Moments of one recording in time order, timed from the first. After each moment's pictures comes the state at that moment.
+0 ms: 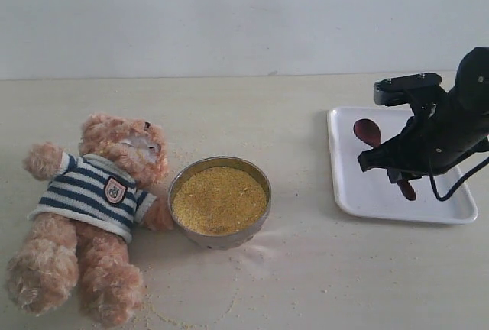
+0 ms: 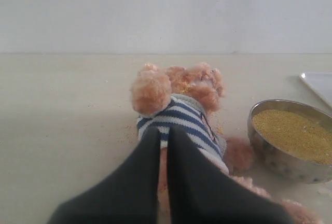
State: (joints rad) left arm -0.03 0.00 0.00 -0.58 0.30 0.50; right arm 0.22 1.82 -0.98 0.10 0.40 -0.12
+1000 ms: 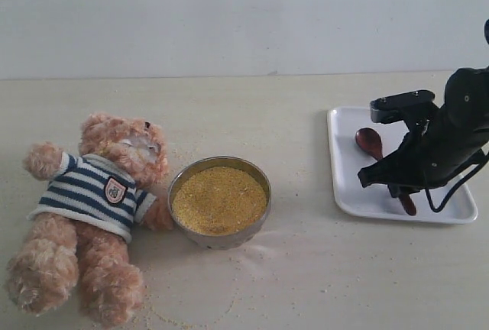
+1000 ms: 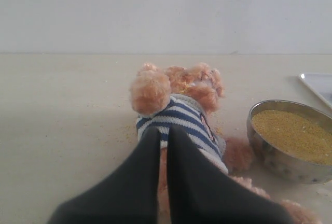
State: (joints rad) left arm -0.03 0.00 0.00 -0.58 0.30 0.50; right arm 0.22 1.90 -0.99 0.03 0.38 -0.09
